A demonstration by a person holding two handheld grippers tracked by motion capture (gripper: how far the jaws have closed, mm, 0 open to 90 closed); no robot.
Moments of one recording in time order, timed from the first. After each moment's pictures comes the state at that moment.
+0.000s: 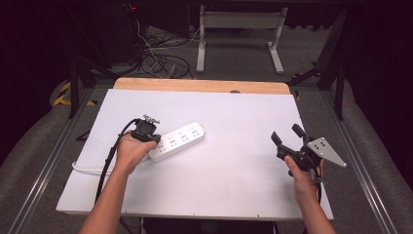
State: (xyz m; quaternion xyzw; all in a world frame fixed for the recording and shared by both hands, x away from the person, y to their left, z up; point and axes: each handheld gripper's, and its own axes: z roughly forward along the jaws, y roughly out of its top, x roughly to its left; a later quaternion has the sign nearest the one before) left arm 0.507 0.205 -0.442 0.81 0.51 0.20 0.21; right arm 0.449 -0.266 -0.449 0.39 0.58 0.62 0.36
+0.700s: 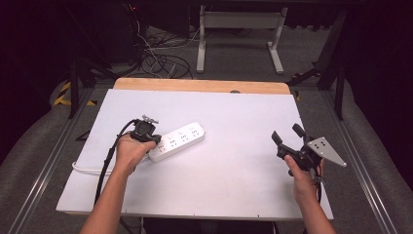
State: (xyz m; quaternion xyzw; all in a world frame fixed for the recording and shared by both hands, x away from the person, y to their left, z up) left arm 0.506 0.209 -0.442 0.80 0.51 0.16 0.26; right arm 0.450 -0.268 -0.449 0.39 0.58 0.62 0.36
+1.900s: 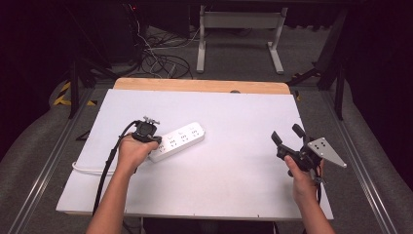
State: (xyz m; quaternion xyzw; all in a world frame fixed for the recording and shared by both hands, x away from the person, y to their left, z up) left arm 0.506 0.206 -0.444 0.80 0.53 0.15 0.25; right arm 0.447 -0.265 -0.447 0.39 0.57 0.62 0.36
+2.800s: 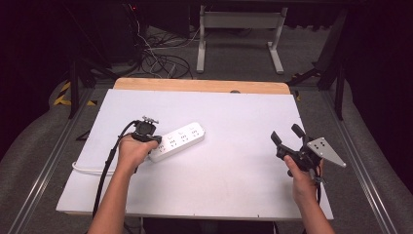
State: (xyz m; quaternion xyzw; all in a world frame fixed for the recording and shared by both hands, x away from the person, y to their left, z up) left arm 0.507 0.207 -0.446 0.79 0.54 0.15 0.26; right arm 0.448 -0.265 -0.447 0.39 0.58 0.62 0.36
